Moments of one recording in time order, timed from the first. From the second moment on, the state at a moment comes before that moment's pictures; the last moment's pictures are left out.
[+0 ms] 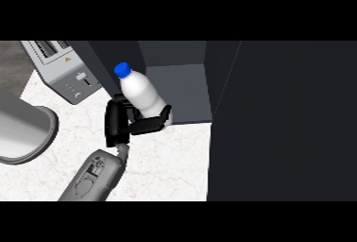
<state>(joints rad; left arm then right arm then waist) -0.37 0.10 -0.32 -1.27 0.11 0.67 -0.11 0.49 -0.10 0.38 -2.08 -0.24 0.14 -0.19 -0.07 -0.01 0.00</state>
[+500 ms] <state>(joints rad) -0.39 0.14 -0.40 -1.22 -0.04 0.82 -0.10 0.49 -0.11 0.37 -2.07 -0.25 0.15 -0.21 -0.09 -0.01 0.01</state>
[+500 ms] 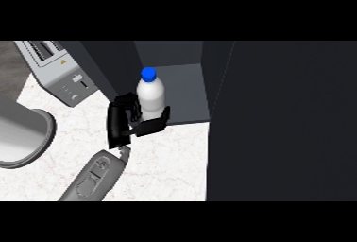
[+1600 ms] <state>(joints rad) -0.50 0.10 -0.44 -1.10 -0.01 0.89 -0.02 0.50 -0.12 0.37 -2.06 -0.25 0.16 -0.23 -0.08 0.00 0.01</state>
